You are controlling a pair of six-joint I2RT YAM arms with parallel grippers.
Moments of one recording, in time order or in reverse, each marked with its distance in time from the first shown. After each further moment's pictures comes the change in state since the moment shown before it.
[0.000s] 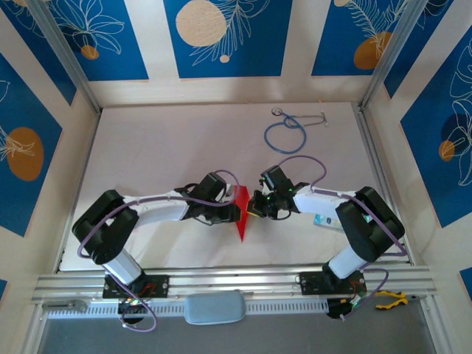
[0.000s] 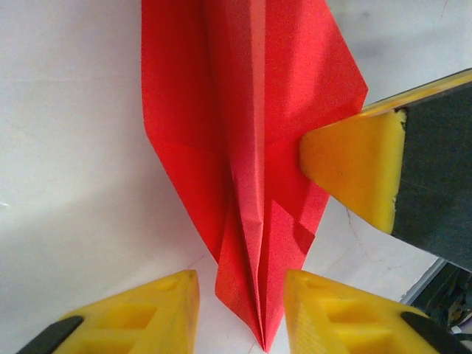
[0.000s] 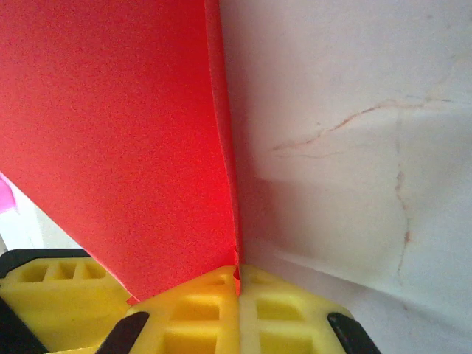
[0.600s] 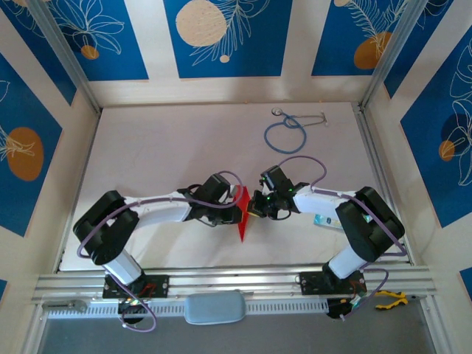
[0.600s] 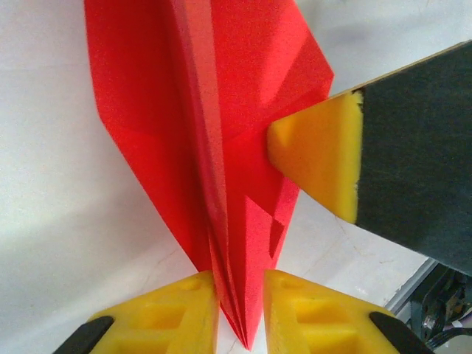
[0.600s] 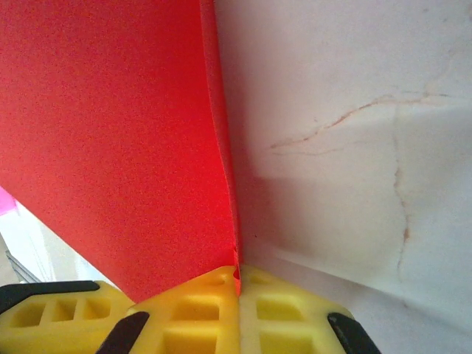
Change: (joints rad) left arm -0.042 0.000 0.030 -0.020 -0.026 -0.008; right arm 0.001 0.002 0.000 -0.002 0.000 0.011
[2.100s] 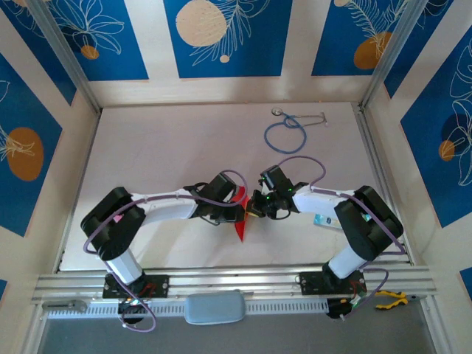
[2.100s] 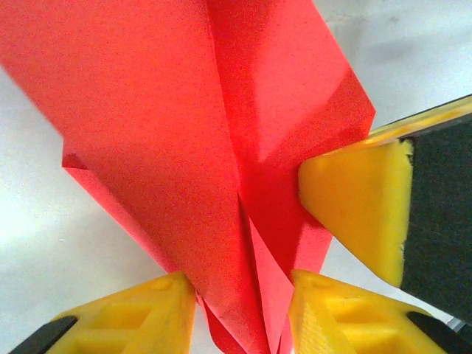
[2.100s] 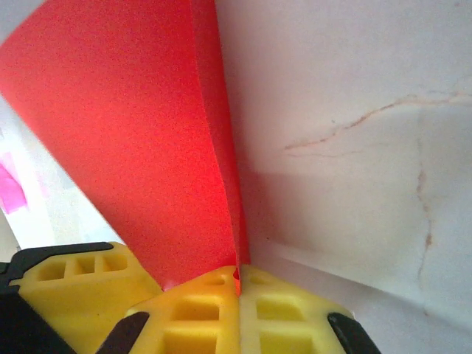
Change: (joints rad) left arm -0.015 0.058 0.062 -0.071 -0.102 0.015; right arm -0.001 0.010 0.002 0.021 -0.023 0.012
